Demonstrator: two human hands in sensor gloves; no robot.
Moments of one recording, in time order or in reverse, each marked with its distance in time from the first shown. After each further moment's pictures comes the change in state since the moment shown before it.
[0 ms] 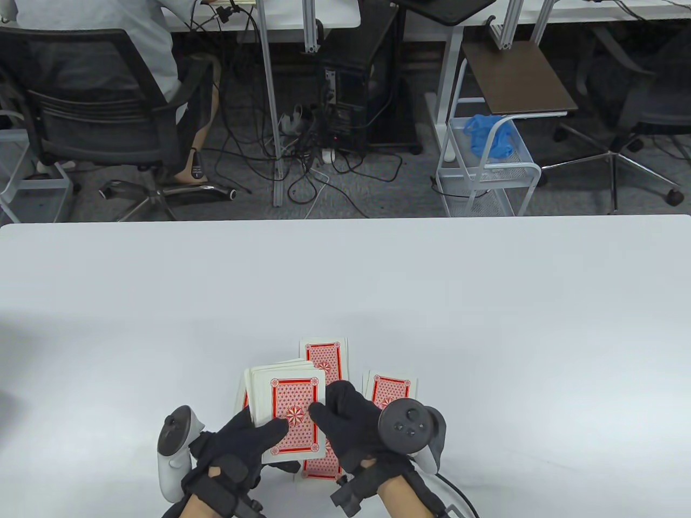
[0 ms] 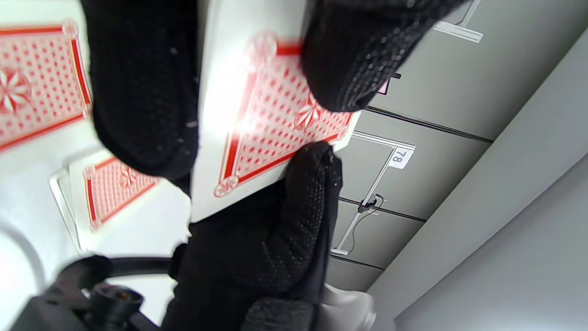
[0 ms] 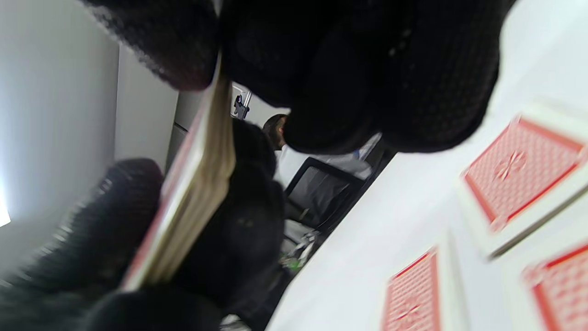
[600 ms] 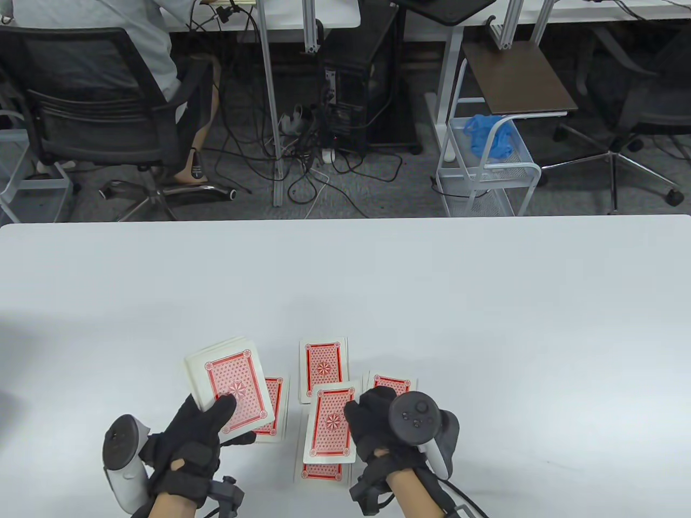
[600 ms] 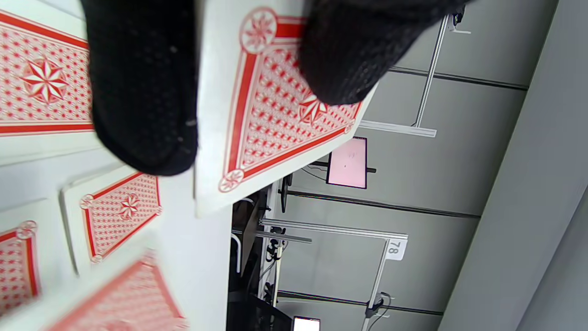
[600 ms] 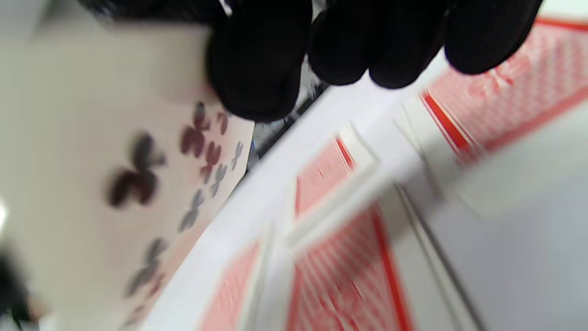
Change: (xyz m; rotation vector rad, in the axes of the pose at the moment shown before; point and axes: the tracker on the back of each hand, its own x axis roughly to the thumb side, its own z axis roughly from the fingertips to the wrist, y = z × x) left_hand 0.032 0.049 0.032 0.398 -0.089 -0.124; right_hand -0.032 -0.002 0.008 0.088 0.381 0.380
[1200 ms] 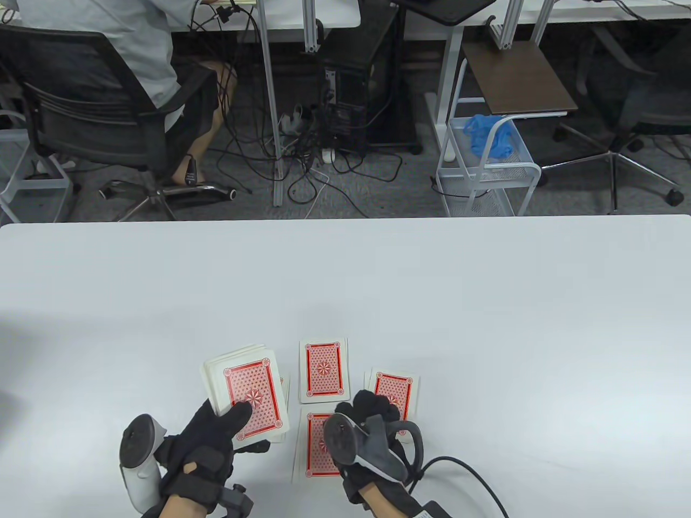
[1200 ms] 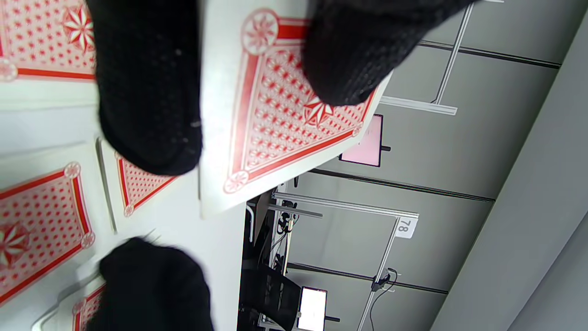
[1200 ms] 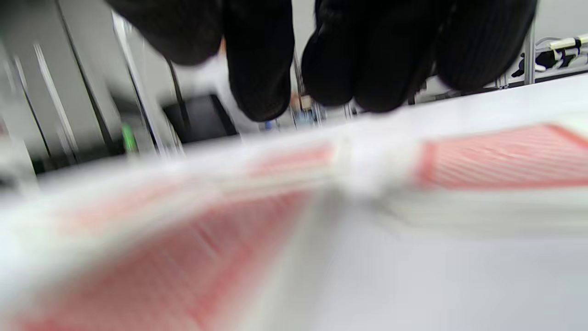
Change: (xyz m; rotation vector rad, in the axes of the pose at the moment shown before) left_hand -0.014 -0.022 -0.001 -0.095 0.062 0.001; right_hand 0.034 0.023 0.006 -0.189 -0.185 0.415
